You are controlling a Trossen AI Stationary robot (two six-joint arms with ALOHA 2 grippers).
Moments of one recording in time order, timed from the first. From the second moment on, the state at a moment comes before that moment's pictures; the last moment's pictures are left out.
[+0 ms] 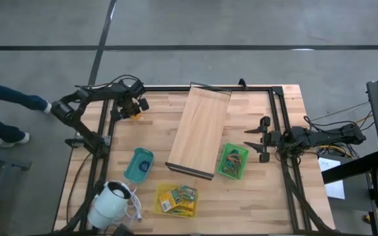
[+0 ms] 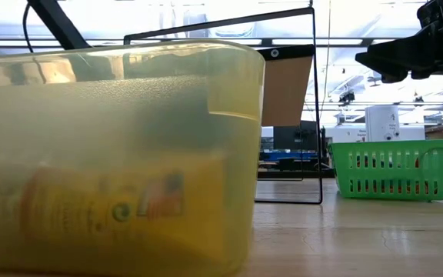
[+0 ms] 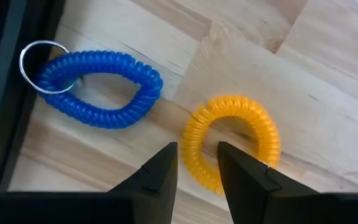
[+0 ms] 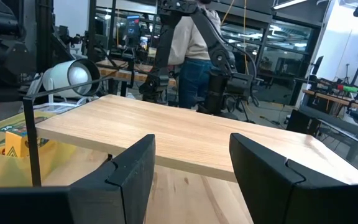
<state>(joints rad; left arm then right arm) 0.93 1.61 0.81 -0.76 -0.12 -1.10 0.15 0.14 0.01 0.21 0.24 -0.16</state>
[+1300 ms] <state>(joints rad) 0.87 1.40 0.78 -0.81 -0.08 -1.07 0.15 0.14 0.01 0.21 0.24 -0.16</state>
